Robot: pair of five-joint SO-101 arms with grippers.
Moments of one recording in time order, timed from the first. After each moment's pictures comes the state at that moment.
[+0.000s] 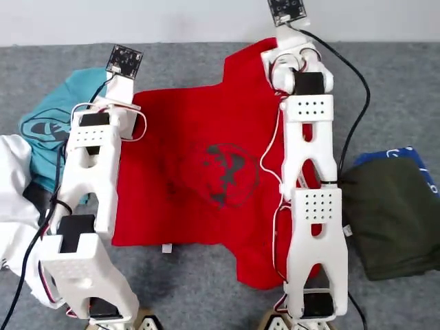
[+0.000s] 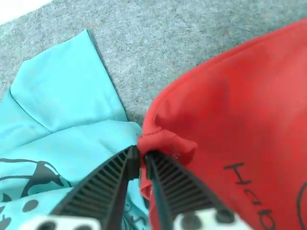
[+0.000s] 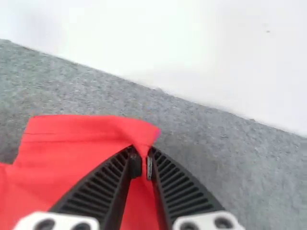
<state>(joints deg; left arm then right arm) -7.6 18.5 4.0 42.4 -13.1 -5.5 62.6 -84.7 62.9 14.2</state>
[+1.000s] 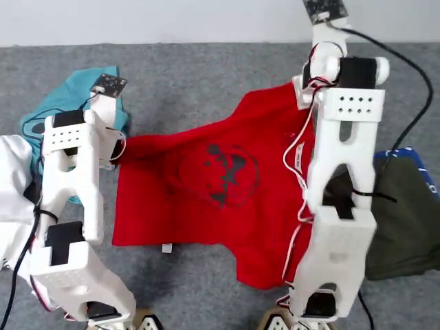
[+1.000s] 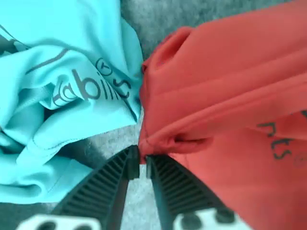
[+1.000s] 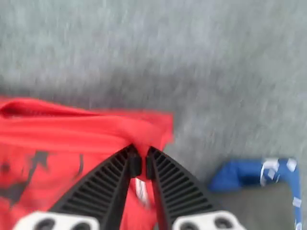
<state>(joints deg) -14.0 14.2 2.4 76.4 -18.4 -0.4 27.5 -57.6 100.6 14.5</state>
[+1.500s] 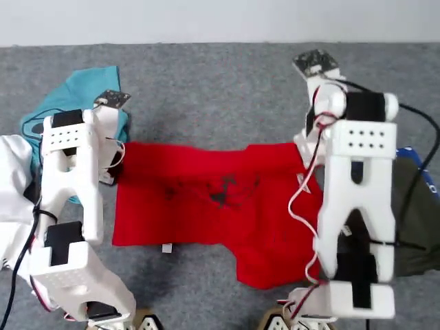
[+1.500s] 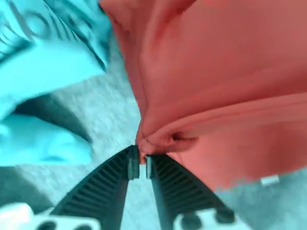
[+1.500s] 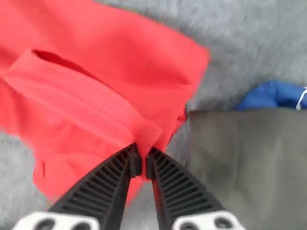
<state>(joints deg) -14.0 14.2 2.4 90.4 -18.9 0.2 -4.9 -10.5 100.6 22.7</state>
